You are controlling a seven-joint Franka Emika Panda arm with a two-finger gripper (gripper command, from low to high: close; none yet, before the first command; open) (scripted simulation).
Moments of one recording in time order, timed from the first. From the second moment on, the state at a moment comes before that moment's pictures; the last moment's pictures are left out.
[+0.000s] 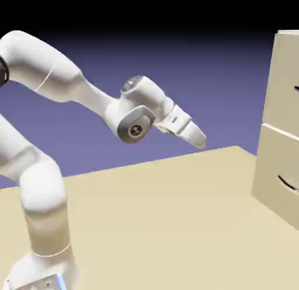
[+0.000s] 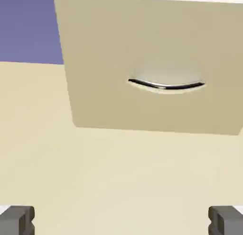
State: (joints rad) arm -0.01 -0.54 0.03 -2.79 -0.05 3.03 0.69
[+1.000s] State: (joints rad) arm -0.53 0.13 0.67 -2.17 -1.29 2.97 -0.62
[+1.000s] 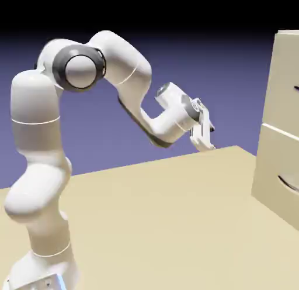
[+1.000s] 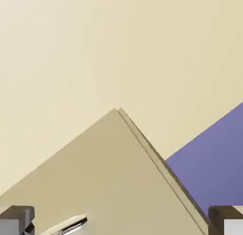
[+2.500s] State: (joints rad) arm -0.91 0.99 1.27 -1.17 -2.57 2.97 -2.28
